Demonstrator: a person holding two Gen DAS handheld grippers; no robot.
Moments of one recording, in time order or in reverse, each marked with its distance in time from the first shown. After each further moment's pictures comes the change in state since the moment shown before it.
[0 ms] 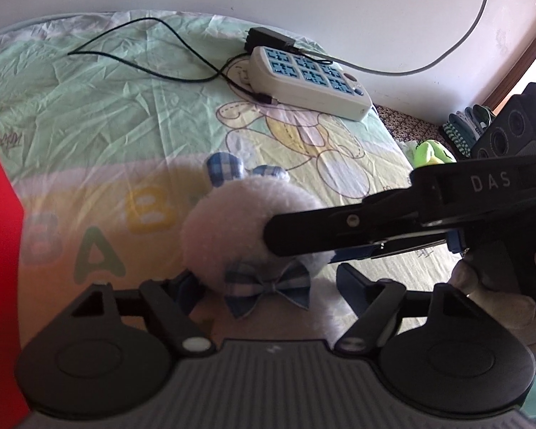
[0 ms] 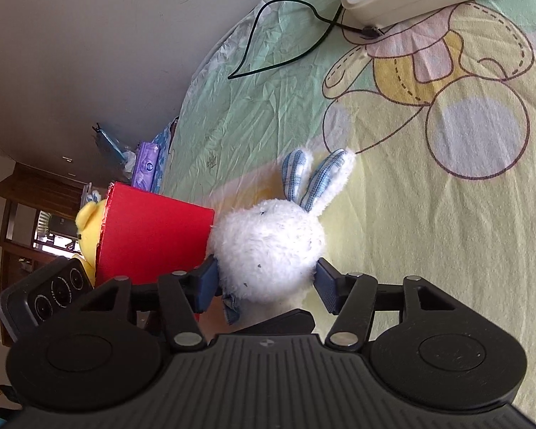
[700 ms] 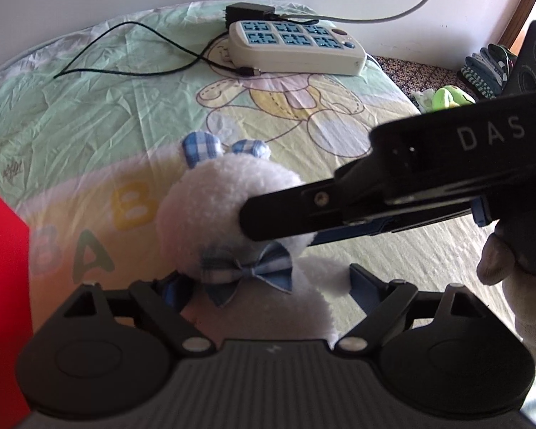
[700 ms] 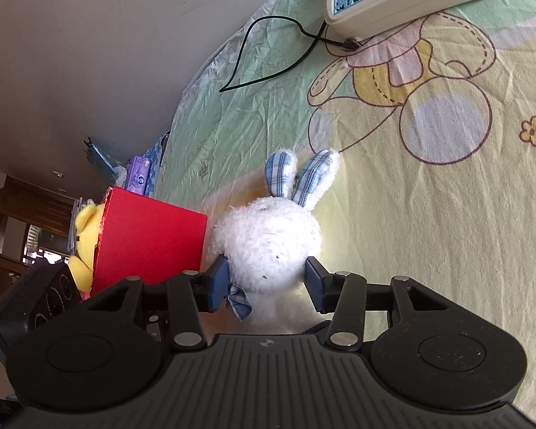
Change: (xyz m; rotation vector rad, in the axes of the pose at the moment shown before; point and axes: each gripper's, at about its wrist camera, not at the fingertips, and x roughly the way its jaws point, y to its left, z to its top) left arm 0.015 -0.045 -0.004 0.173 0.108 0.165; right arm -0.011 0.000 -0.017 0.036 -0.072 -0.042
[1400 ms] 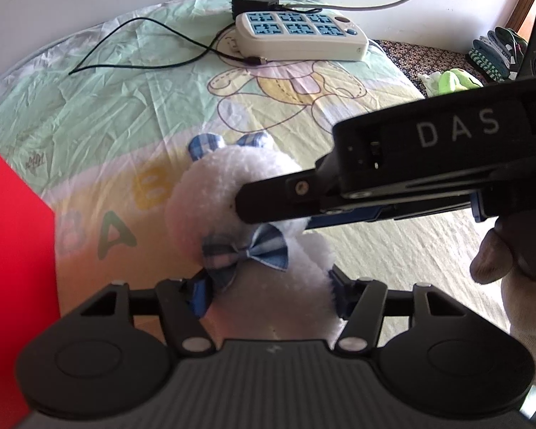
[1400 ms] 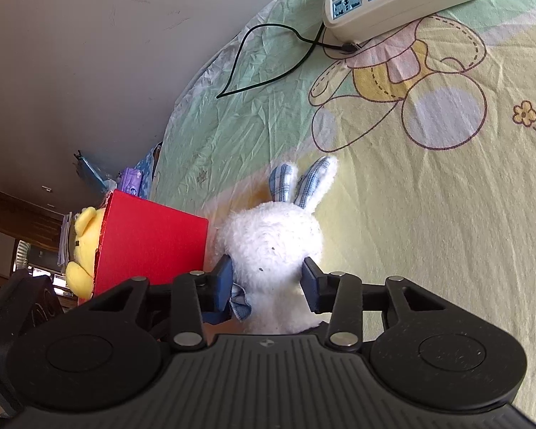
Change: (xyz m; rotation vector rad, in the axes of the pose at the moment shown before) left arm -0.025 -0.004 -0.007 -0.008 0.040 0.033; right arm -0.004 0.022 -0.017 0.008 -0.064 -0.059
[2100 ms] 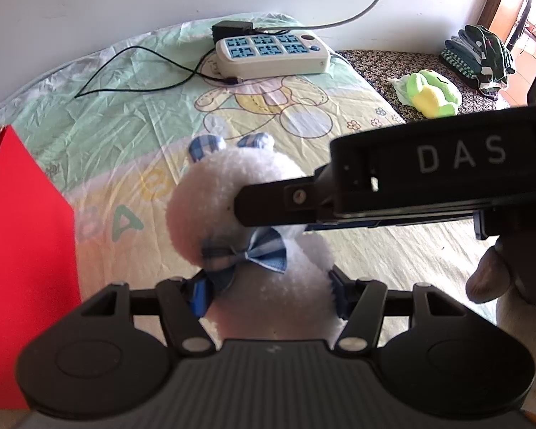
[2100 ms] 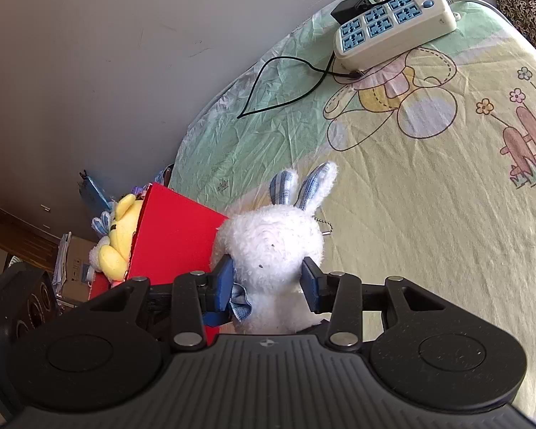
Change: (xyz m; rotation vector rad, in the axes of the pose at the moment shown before) left arm -0.057 -0.016 -0.028 0.066 -0.051 -0.013; right arm -0.043 0.041 -0.053 -0.019 -0.148 -0.038
